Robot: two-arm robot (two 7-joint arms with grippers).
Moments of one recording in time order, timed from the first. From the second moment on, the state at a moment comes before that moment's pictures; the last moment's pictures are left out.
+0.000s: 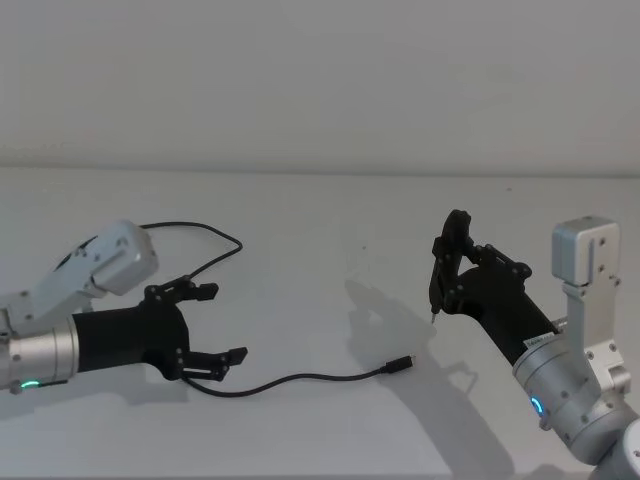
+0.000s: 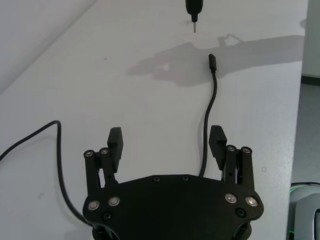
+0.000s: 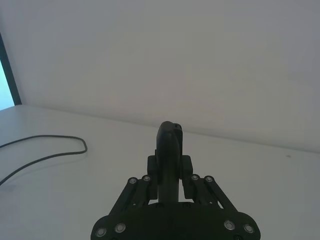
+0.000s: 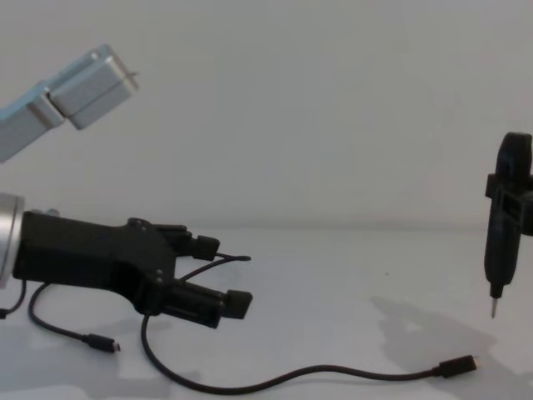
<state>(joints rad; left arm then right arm) -0.47 0.64 0.57 -1.52 -0.37 0.10 -0.79 -0.01 0.34 -0.23 -1.77 0.29 0.03 0.07</state>
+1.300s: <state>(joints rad) -0.57 0.49 0.72 -1.37 -0.28 0.15 -0.75 -0.01 0.34 -0.23 -1.77 0.29 0.03 0.07</state>
